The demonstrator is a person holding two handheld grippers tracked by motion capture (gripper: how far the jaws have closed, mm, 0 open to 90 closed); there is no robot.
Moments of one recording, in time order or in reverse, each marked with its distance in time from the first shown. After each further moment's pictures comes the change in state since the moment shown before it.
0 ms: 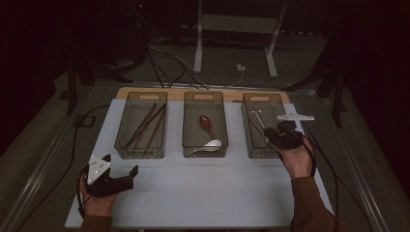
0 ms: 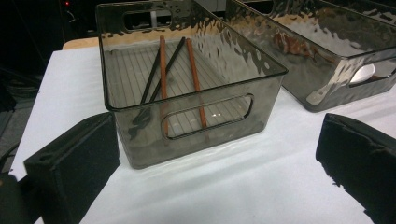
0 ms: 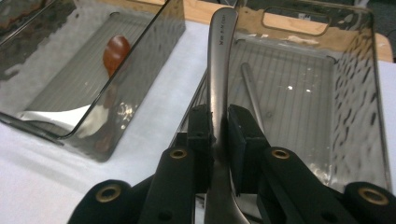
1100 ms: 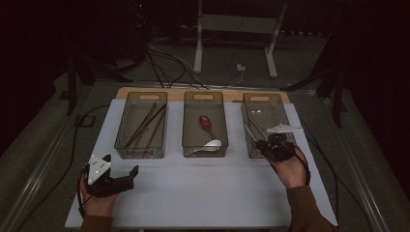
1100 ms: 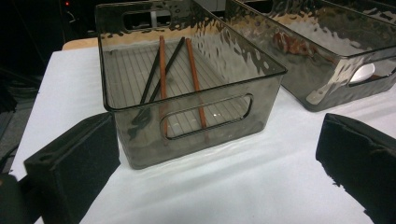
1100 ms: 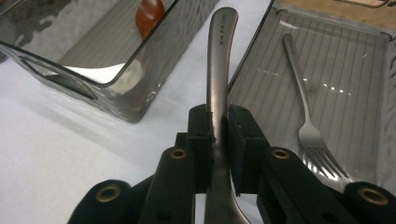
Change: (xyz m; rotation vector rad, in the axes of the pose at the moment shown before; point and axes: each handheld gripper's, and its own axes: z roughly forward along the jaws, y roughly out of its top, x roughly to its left) left arm -0.001 0.000 0.000 0.001 0.002 0.002; right arm 0.025 -0.025 0.002 0.054 0.066 -0.066
